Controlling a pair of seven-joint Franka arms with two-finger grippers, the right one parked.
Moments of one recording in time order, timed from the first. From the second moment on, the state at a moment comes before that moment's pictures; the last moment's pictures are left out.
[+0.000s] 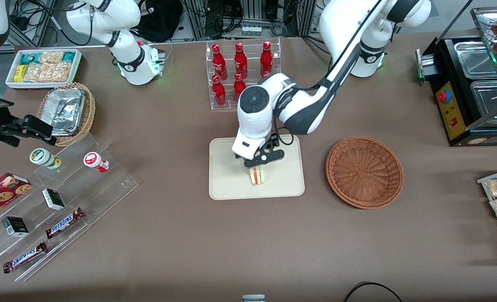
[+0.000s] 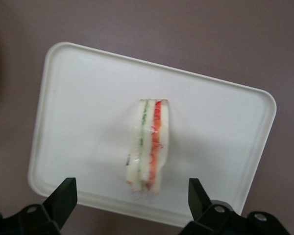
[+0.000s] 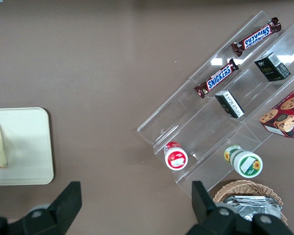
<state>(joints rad) -0.63 0.56 -0.18 -1.46 0.12 1.99 -1.09</state>
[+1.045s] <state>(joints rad) -0.29 0.28 -0.17 -1.67 0.12 1.76 -0.63</state>
